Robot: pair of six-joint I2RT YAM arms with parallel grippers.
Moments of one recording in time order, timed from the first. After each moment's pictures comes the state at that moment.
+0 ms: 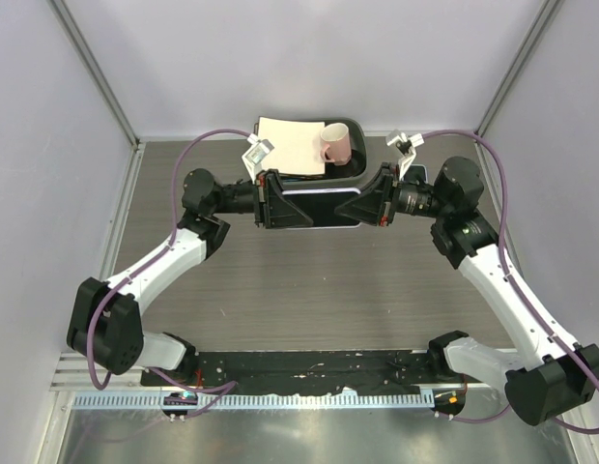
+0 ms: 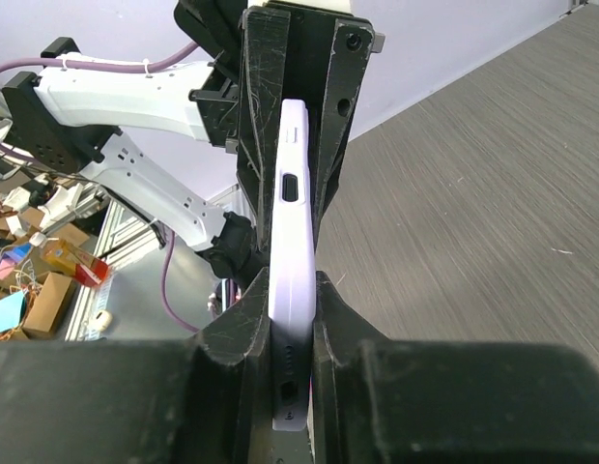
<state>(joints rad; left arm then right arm) -0.47 1.38 0.96 0.82 1.19 -1.02 0.34 1.07 1.05 0.08 -1.03 0.52</state>
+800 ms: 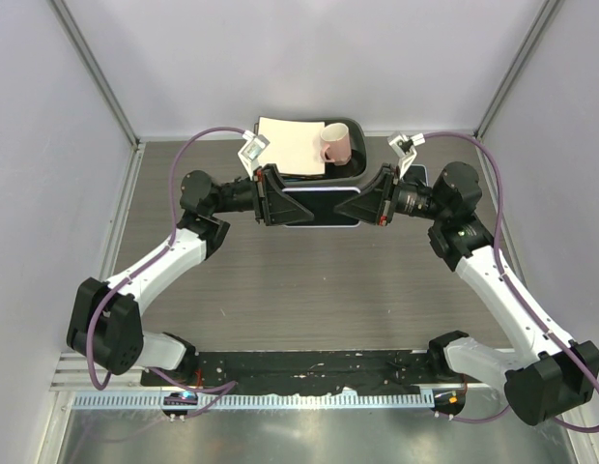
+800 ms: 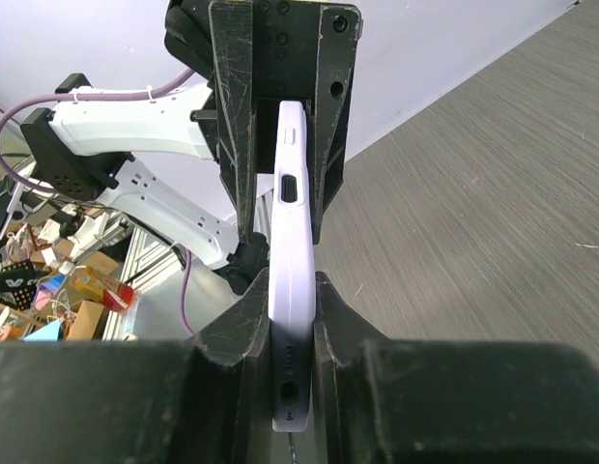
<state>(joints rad) -0.47 1.38 0.96 0.88 1.13 -1.07 0.33 1.07 0.98 0.21 -1.00 0.66</state>
